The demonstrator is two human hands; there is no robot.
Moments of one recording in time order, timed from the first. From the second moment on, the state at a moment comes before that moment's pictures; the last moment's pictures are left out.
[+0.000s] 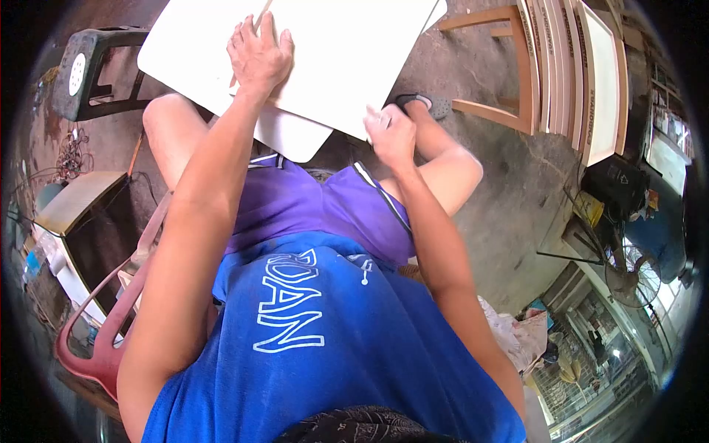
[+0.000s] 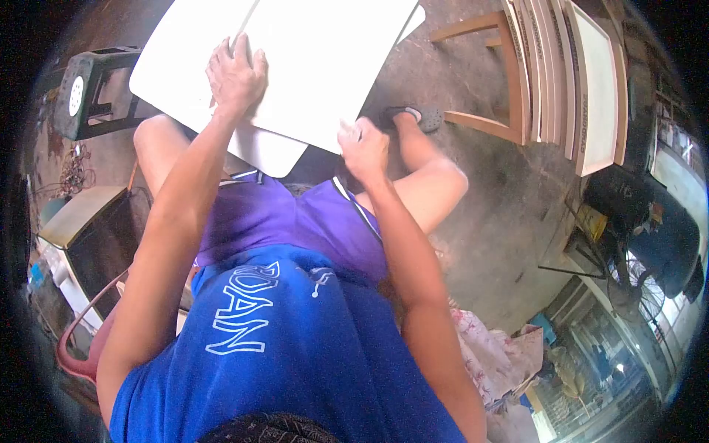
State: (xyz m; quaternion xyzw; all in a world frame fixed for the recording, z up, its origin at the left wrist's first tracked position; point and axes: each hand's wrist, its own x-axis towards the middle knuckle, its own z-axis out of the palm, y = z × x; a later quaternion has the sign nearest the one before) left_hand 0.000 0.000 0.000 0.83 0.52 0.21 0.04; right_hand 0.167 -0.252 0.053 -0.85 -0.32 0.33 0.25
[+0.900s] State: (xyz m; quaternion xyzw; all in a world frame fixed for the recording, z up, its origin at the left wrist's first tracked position) left_hand 0.001 -0.013 0.007 0.82 0.53 0.17 0.08; right_hand 0.168 -0.256 0.079 -0.85 -0.36 0.31 0.24
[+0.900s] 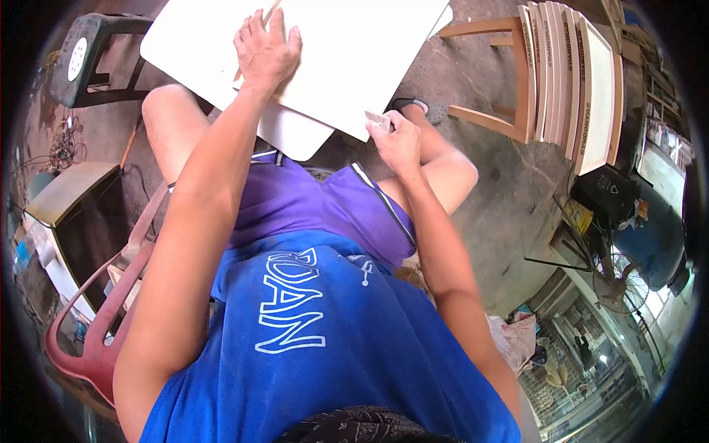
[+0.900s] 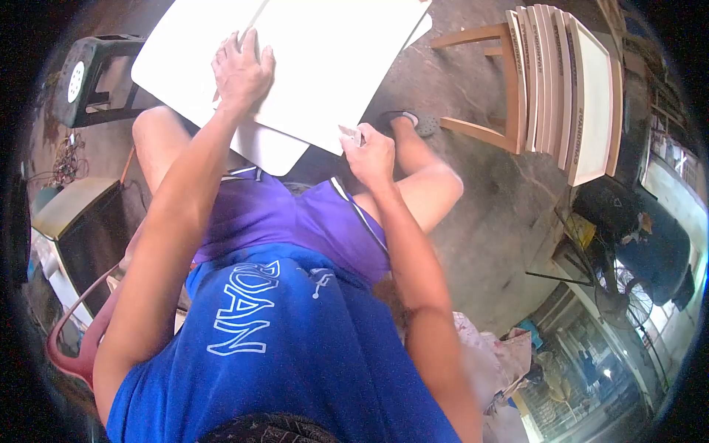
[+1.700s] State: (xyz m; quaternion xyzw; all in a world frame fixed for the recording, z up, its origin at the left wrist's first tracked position) left_hand -0.001 -0.008 0.002 0.82 0.53 0.19 0.08; right_hand 0.134 -0.263 0.118 -0.79 -0.55 0.26 -0.06
